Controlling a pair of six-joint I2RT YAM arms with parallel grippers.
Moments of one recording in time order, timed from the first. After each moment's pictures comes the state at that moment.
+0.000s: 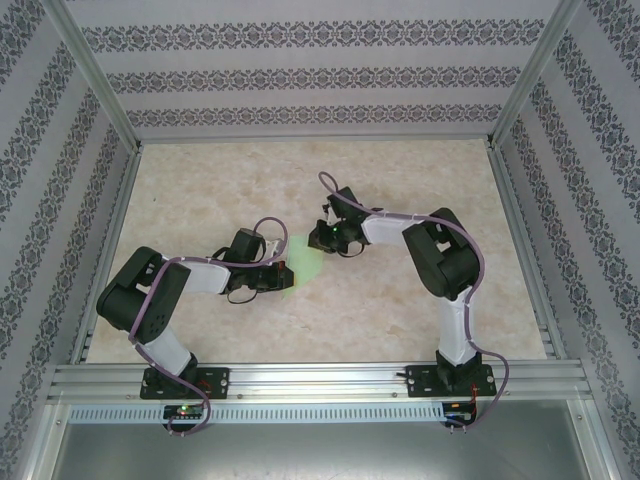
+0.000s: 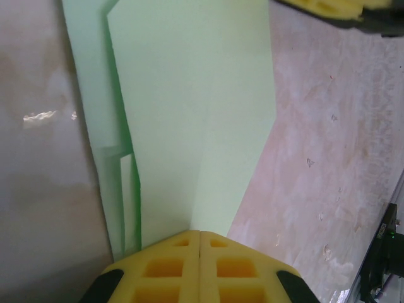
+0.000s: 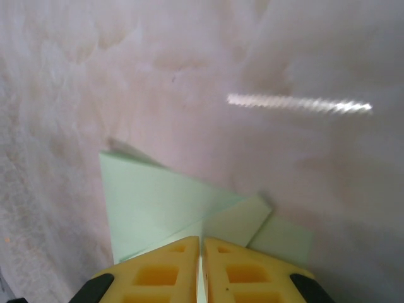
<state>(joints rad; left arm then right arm) -0.47 1.67 0.59 0.14 0.62 -0.60 0.54 2.06 1.23 -0.18 -0.46 0.73</state>
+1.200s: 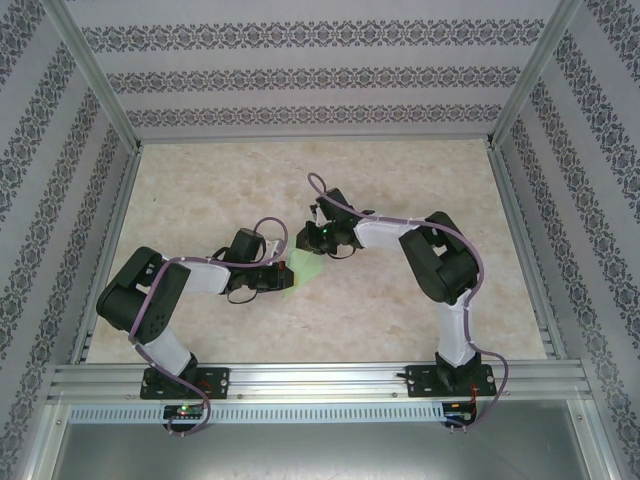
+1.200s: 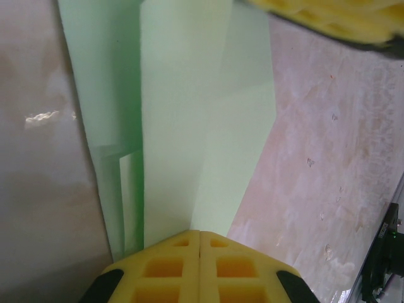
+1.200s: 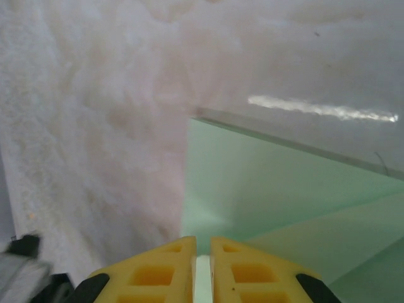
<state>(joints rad) -0.47 1.67 0.59 0.14 0.62 -0.59 0.62 2.05 1.24 -0.13 -0.47 0.76</state>
